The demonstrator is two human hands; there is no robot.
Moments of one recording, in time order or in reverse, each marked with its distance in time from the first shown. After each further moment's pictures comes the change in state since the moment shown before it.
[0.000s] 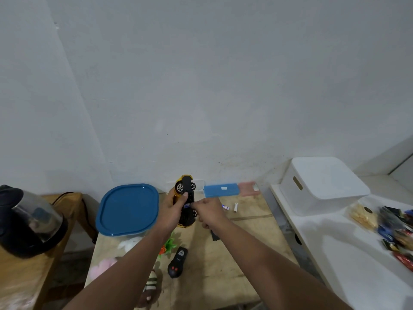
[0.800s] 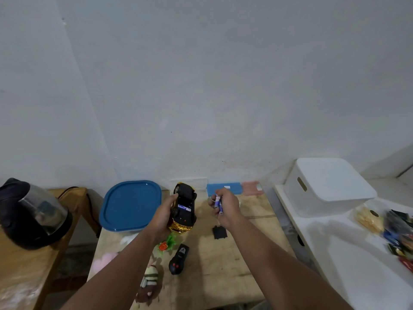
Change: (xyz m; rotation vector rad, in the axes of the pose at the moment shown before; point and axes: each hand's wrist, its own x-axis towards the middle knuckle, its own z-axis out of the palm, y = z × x) left_hand -0.001 -0.011 -0.023 -0.370 -0.060 -0.438; right_hand 0.014 0.002 -0.035 0.699 -0.015 0.179
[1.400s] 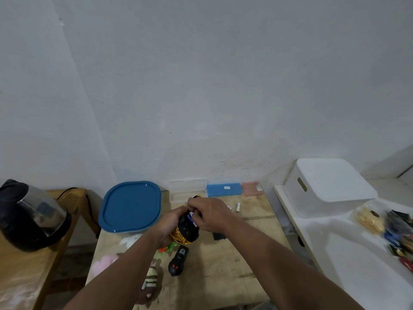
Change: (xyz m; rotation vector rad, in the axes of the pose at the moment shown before) left_hand -0.013 -0.004 0.016 0.235 -0.081 -0.124; right_hand -0.001 0.015 0.004 -1.633 -0.450 -1.112
